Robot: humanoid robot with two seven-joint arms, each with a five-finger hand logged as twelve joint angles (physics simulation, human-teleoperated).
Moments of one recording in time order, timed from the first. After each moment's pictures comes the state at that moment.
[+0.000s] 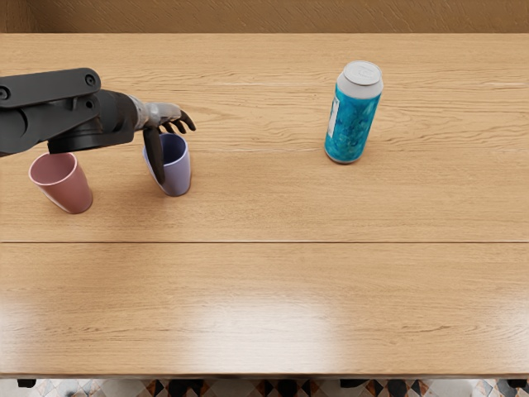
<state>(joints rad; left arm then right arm) -1.52 0.39 0.30 -1.05 0.67 -0.15 0.39 -0.08 0.00 0.19 0.00 0.00 0.34 -0.29</state>
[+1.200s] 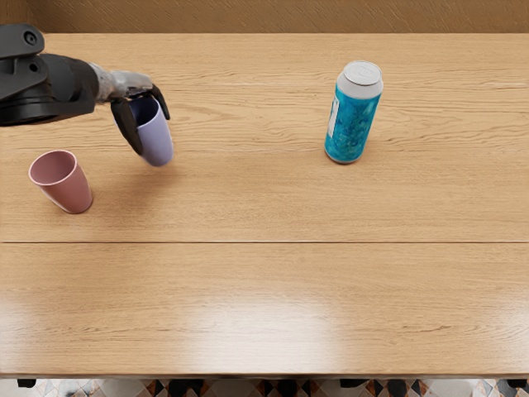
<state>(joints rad) -1.67 0.56 0.36 -1.19 0.59 -0.15 0.39 -0.08 0.00 0.19 0.00 0.00 0.34 -0.29</state>
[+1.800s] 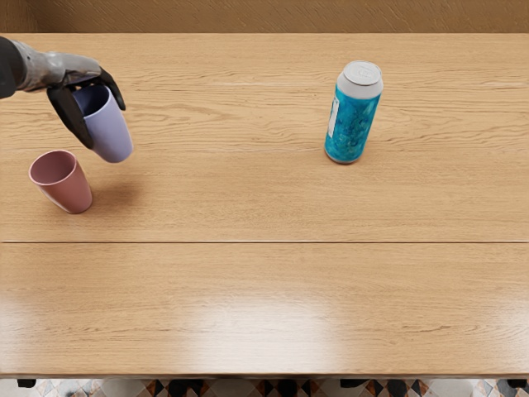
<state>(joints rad) -1.86 0.81 0.47 -1.41 0.55 -0.23 0.40 -0.08 0.00 0.19 0.00 0.00 0.34 -0.29</state>
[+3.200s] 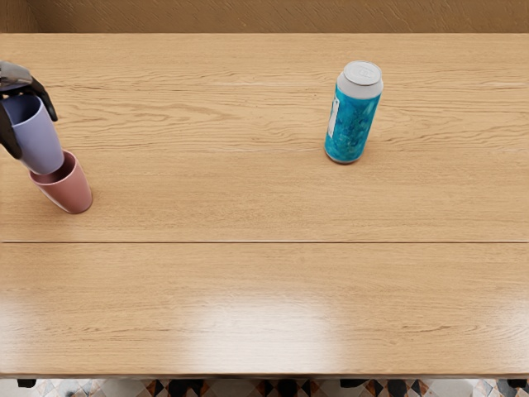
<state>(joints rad) -1.97 0.90 0.66 -1.38 0.58 -0.32 0.40 -0.08 0.00 0.19 0.00 0.00 0.34 -0.29</state>
